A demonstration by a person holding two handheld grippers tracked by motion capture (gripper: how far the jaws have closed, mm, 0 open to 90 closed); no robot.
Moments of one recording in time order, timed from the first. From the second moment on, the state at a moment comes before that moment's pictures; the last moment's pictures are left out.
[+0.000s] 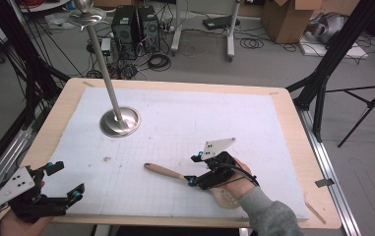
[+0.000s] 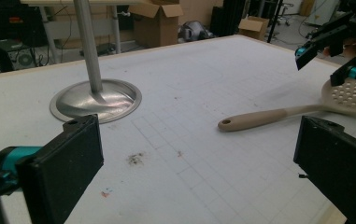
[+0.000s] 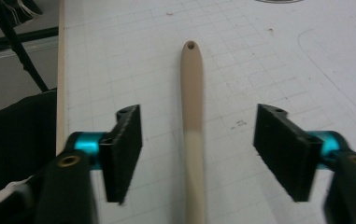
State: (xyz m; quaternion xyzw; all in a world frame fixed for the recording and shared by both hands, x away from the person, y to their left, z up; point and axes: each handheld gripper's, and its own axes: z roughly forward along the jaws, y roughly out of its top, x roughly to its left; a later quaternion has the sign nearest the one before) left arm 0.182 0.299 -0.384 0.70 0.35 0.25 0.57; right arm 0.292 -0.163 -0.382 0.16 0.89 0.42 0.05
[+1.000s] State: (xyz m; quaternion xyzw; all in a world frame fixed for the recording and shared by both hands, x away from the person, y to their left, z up) left arm 0.191 0.293 -0.385 0.70 0.35 0.24 0.57; right arm 0.287 -0.170 -0.392 0.17 0.93 0.33 0.05
